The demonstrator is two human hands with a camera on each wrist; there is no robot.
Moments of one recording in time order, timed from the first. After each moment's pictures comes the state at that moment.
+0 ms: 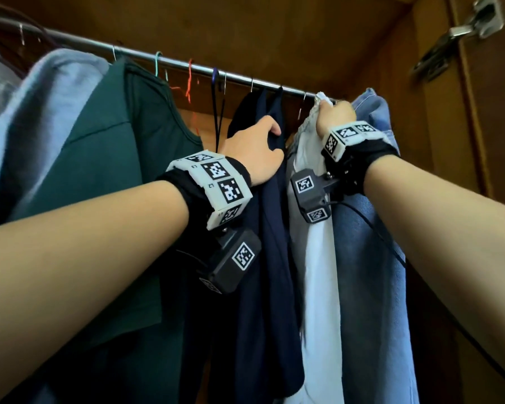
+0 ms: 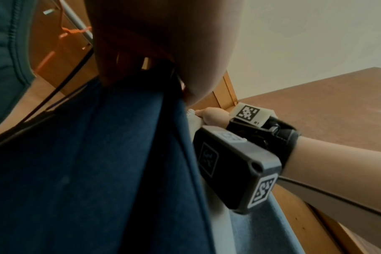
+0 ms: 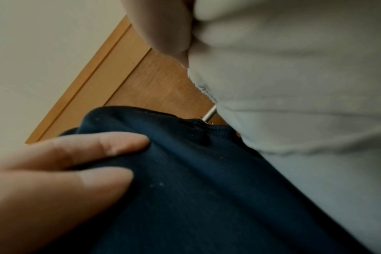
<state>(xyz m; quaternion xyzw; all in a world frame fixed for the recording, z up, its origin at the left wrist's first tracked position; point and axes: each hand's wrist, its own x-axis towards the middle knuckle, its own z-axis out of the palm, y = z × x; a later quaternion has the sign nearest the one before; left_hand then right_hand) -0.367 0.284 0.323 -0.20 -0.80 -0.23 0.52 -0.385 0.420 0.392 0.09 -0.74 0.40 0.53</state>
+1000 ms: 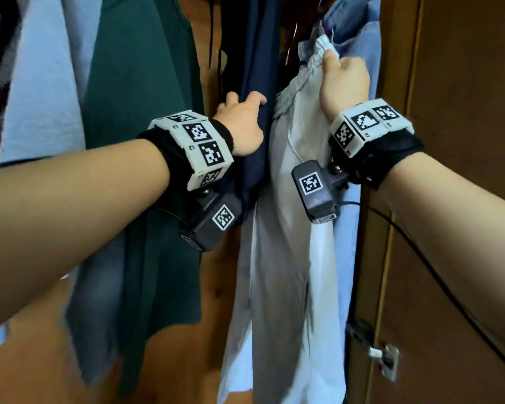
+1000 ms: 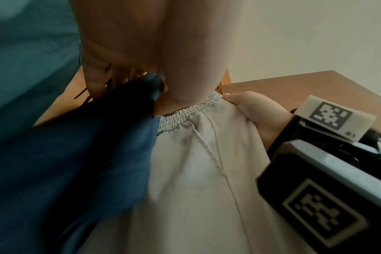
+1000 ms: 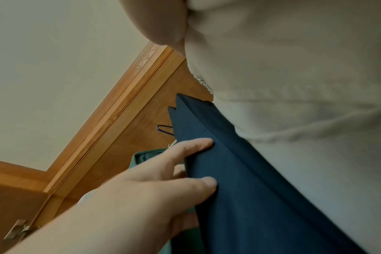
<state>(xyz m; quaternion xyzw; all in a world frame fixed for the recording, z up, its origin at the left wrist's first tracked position) -0.280 0.263 0.172 -0.18 -0.89 -0.23 0.34 -0.268 0.409 0.218 0.03 -0.74 0.40 0.54</state>
